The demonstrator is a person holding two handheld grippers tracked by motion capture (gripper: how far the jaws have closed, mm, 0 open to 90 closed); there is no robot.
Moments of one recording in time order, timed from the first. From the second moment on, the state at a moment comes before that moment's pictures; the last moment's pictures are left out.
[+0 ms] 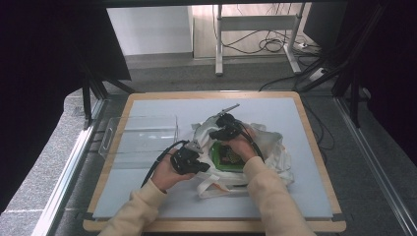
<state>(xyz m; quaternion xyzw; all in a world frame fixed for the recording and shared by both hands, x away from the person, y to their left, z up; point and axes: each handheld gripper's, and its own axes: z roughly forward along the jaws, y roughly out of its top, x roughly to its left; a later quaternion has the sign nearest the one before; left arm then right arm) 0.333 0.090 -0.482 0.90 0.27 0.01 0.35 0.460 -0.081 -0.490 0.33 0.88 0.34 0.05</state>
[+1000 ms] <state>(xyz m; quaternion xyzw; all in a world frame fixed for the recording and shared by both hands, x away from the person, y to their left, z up) 0.334 0.096 -0.481 0.89 0.27 0.01 0.36 0.318 -0.127 -0.469 0.25 0.91 0.33 0.01</state>
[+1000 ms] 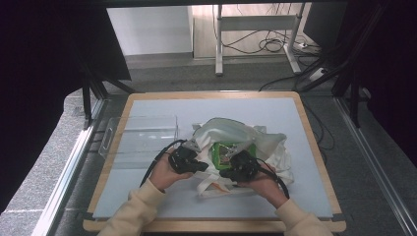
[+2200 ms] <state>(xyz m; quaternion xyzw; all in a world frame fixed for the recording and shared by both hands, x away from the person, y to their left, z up) 0.334 0.094 -0.484 0.90 0.27 0.00 0.35 0.316 -0.224 -0.464 0.36 0.88 0.30 0.08</state>
